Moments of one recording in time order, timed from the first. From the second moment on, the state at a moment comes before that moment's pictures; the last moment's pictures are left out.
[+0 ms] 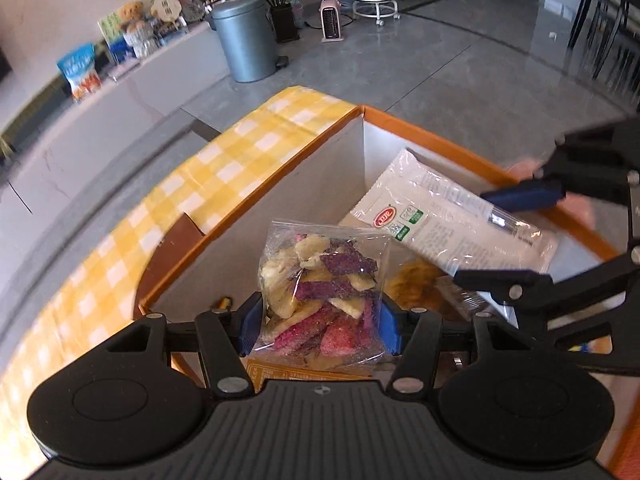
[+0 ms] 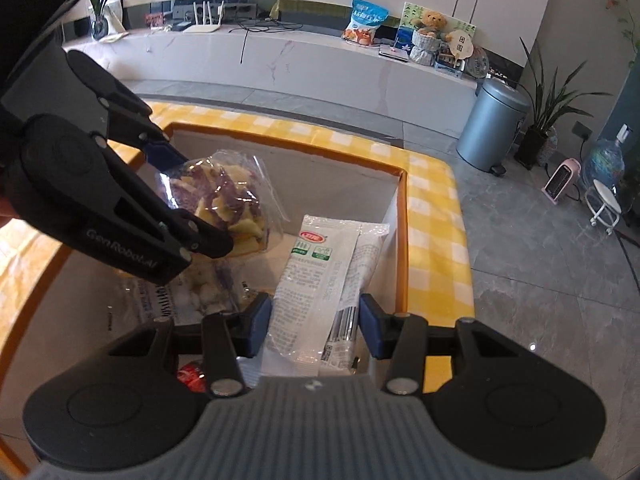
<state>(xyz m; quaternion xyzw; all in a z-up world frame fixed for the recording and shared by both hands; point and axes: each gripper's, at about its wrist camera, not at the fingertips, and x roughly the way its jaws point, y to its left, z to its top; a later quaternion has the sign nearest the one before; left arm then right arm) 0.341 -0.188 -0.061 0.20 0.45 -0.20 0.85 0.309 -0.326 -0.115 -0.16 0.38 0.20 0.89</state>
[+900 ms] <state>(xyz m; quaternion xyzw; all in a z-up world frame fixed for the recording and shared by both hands) 0.318 -0.175 -0.033 0.16 0.39 -0.20 0.89 0.302 -0.291 -0.118 -0.26 0.36 0.20 0.87</state>
